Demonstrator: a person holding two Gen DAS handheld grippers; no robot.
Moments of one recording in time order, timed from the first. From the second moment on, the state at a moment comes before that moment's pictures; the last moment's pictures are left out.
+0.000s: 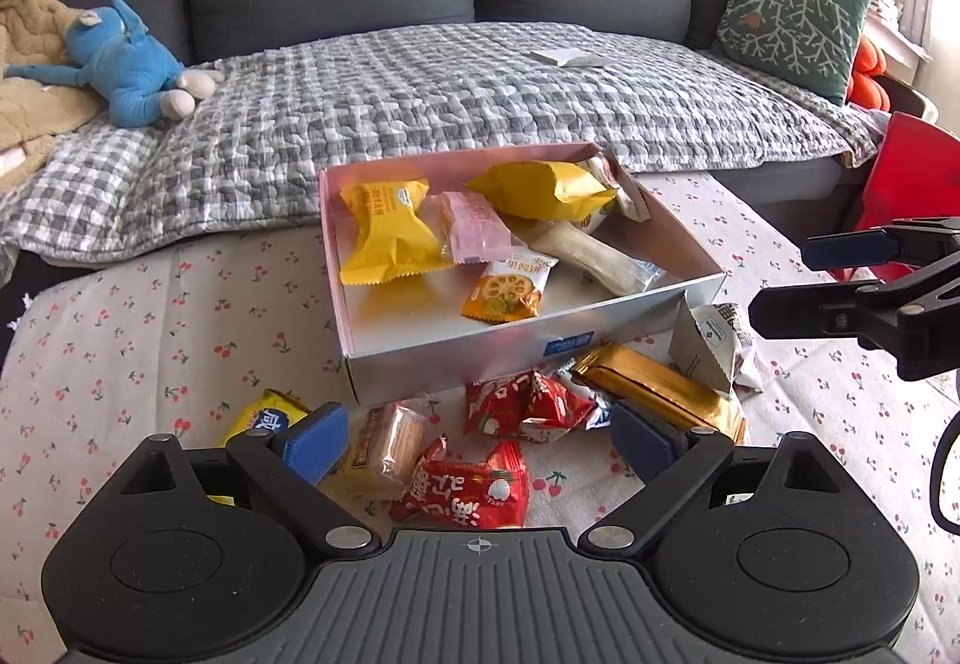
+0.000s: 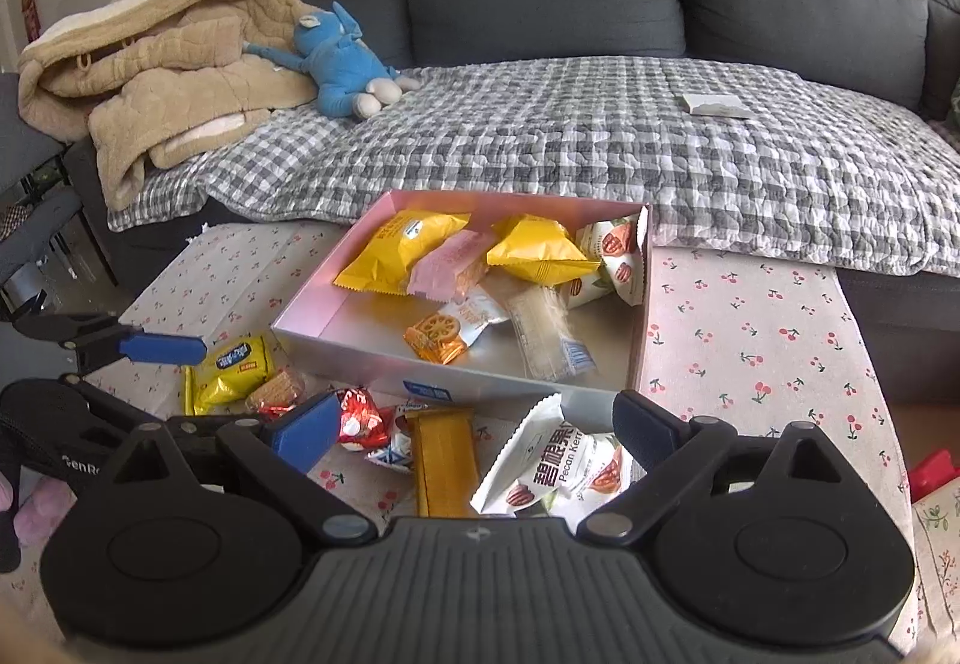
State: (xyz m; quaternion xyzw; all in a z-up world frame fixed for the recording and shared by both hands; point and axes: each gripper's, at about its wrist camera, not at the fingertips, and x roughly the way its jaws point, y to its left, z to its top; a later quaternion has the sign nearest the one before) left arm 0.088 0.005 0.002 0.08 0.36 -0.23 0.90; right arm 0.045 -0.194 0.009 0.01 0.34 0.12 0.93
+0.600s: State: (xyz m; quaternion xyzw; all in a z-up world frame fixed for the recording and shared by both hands) left arm 0.077 0.001 -0.032 0.09 0.36 -0.27 0.89; right arm 0.040 -0.199 -0.029 0.00 0.37 0.13 0.92
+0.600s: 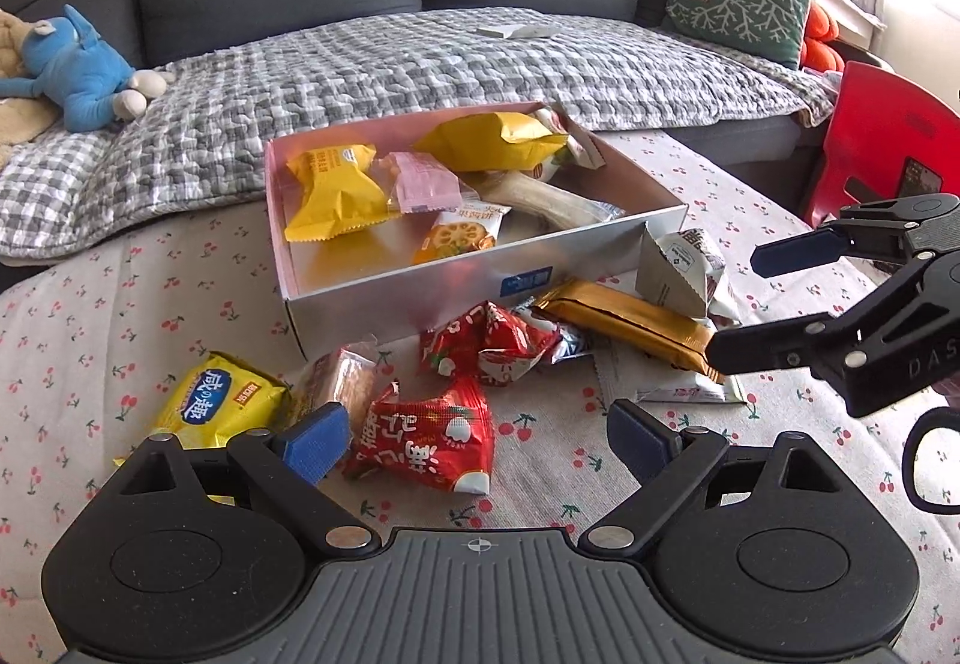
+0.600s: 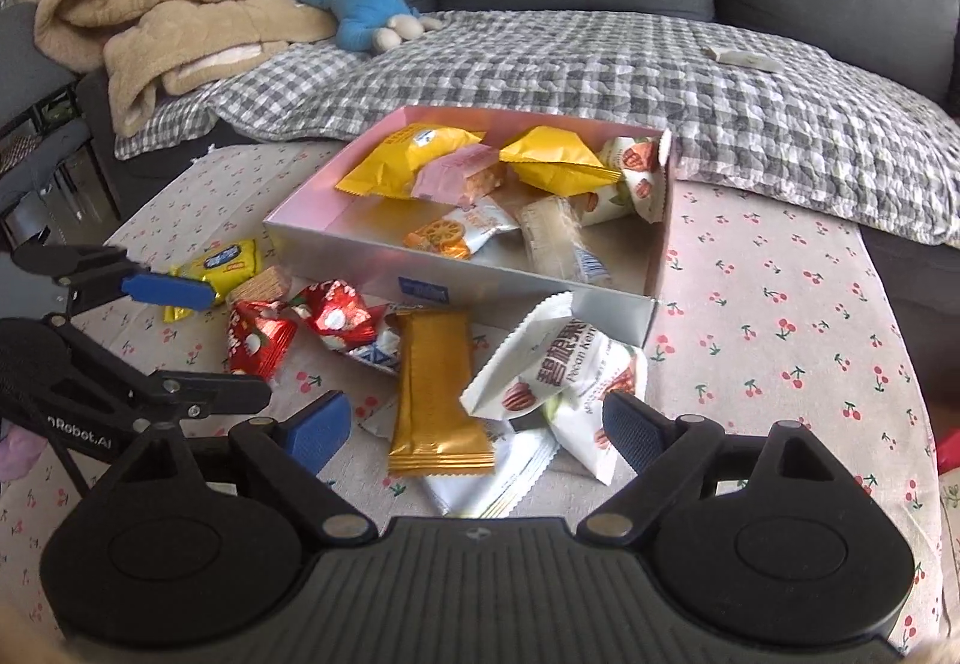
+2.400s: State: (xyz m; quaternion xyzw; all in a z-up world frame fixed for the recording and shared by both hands) left arm 0.086 0.004 -0.050 0.06 0.39 -0.22 0.89; right arm 0.071 -0.247 -0.054 0.19 0.40 0.07 0.89
